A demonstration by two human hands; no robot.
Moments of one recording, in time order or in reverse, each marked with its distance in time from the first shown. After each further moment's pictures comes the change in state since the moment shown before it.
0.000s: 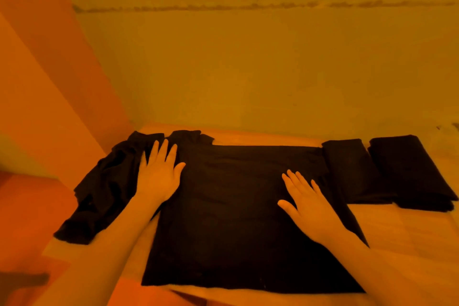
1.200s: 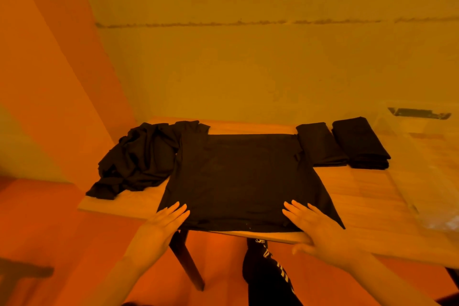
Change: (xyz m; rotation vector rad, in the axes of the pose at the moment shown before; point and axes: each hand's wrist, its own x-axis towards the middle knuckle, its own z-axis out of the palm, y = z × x) left_hand -0.201 -0.027 0.057 -0.063 0.149 0.596; right_hand -0.164 0.017 0.035 -0.192 0.005 -0.262
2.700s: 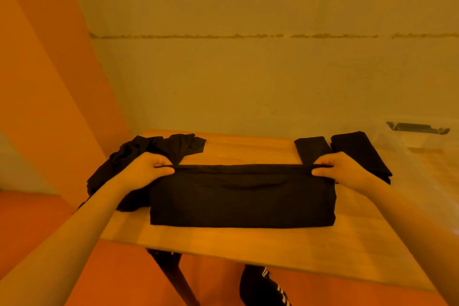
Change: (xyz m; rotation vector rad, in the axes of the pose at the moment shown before) left_hand 0.132 -0.065 -0.121 -0.751 -0.126 -0.440; right_hand 0.075 0.094 -0.114 0.744 0.126 0.399
